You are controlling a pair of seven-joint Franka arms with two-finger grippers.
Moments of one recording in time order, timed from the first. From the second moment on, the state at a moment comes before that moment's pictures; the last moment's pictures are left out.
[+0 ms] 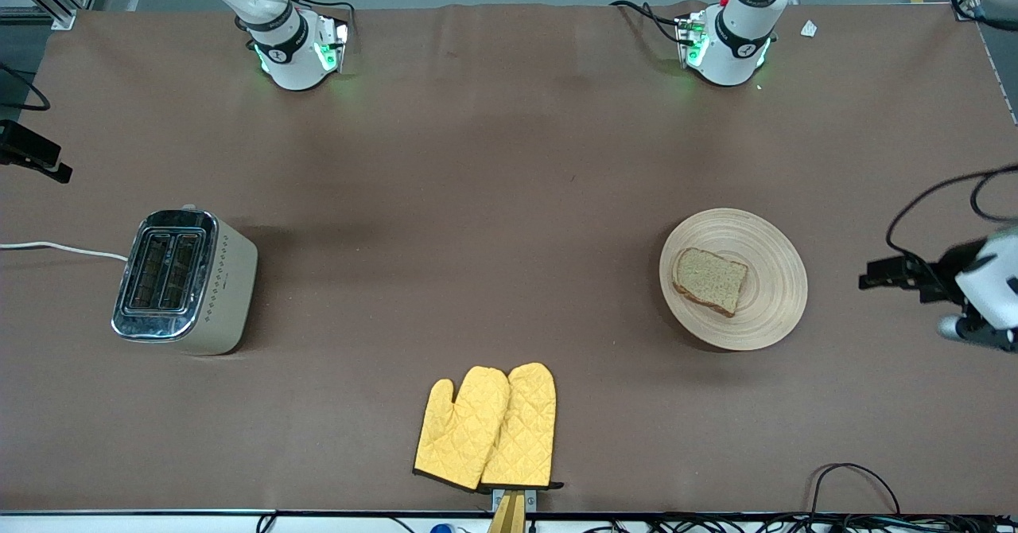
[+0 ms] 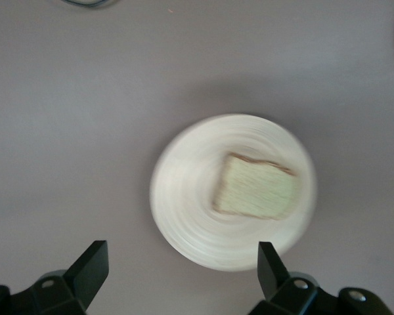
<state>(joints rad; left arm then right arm) 0.01 0.40 -0.03 -1.21 -0.07 1.52 0.13 -0.03 0.05 -0.09 -1.43 0.00 1.48 -0.09</state>
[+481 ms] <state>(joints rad) -0.05 0.09 -0.06 -1.44 -0.05 1.57 0.03 -0.01 0.05 -0.08 -1.43 0.00 1.48 -0.08</state>
